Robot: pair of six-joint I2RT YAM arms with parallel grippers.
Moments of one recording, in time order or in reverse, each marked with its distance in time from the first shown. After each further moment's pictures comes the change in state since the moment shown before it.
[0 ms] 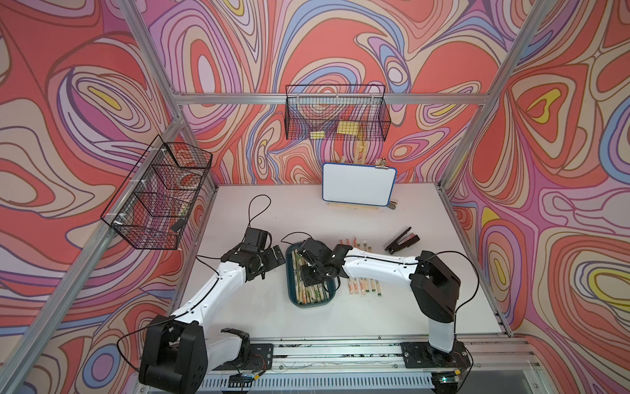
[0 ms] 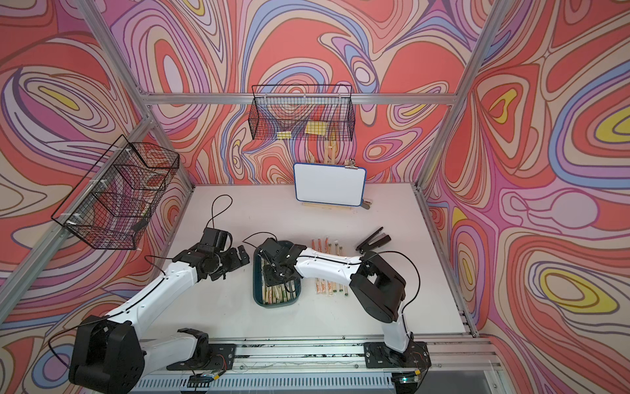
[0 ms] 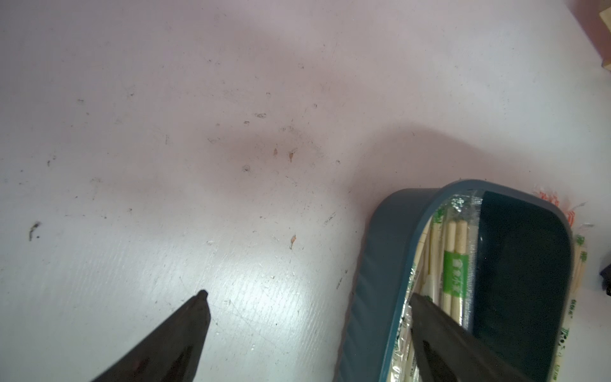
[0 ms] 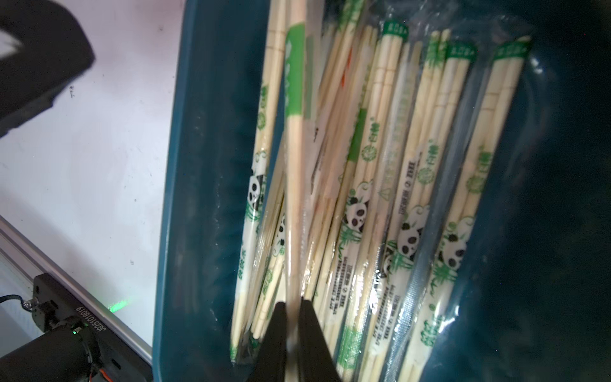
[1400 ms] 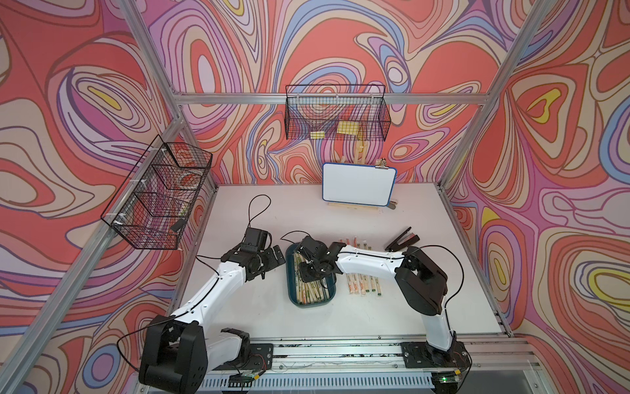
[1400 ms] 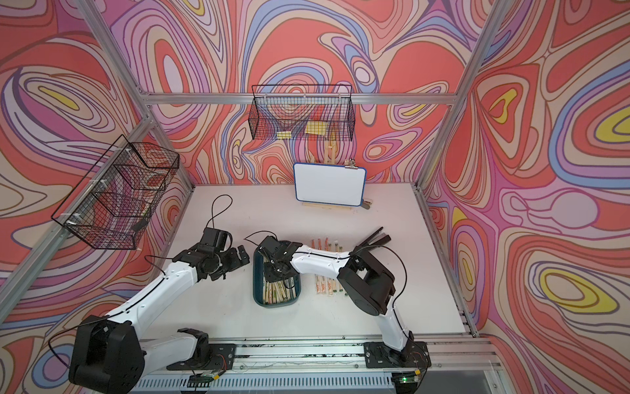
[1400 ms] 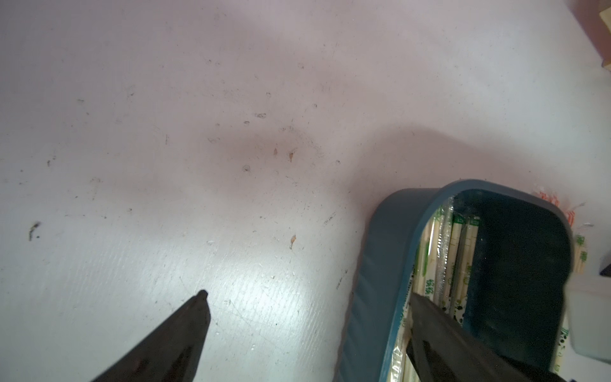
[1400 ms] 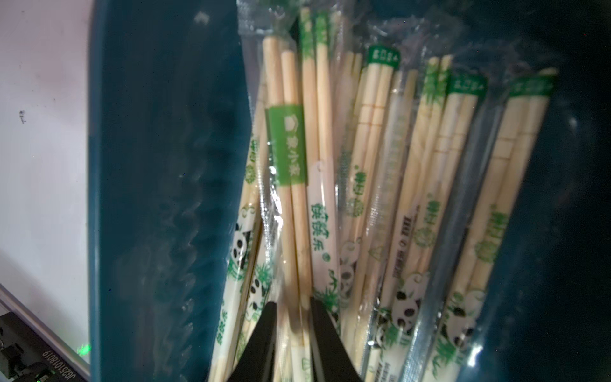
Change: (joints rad) left arm 0.000 0.000 0.000 0.000 0.000 0.000; right arm -0.032 0.119 0.060 0.030 -0.007 -0.015
